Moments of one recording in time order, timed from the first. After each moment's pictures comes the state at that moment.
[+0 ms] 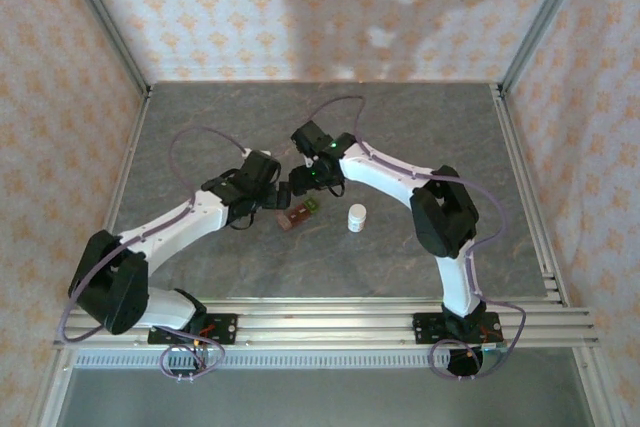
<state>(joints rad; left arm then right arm) -0.51 1.35 0.90 -0.51 -0.28 -0.44 0.77 2.03 1.67 -0.79 0.01 0.38</state>
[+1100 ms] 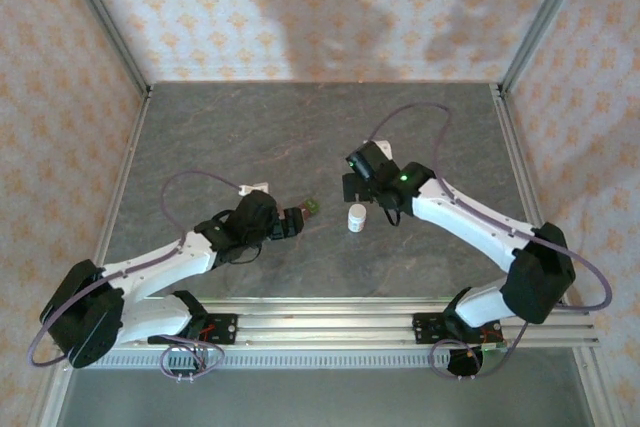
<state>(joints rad) -0.67 1.18 0.55 -0.21 -0.14 -0.80 0.74 1.39 1.11 -0.75 0.37 0.56</state>
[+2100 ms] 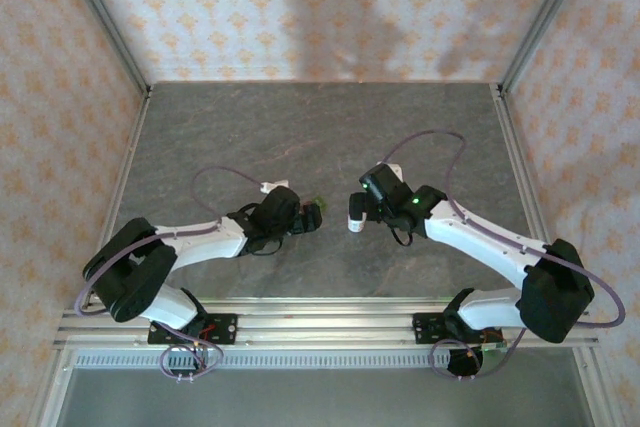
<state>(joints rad) -0.70 1.48 0.64 -0.02 -0.13 -0.84 0.73 1.29 0.90 -0.66 0.25 0.65</state>
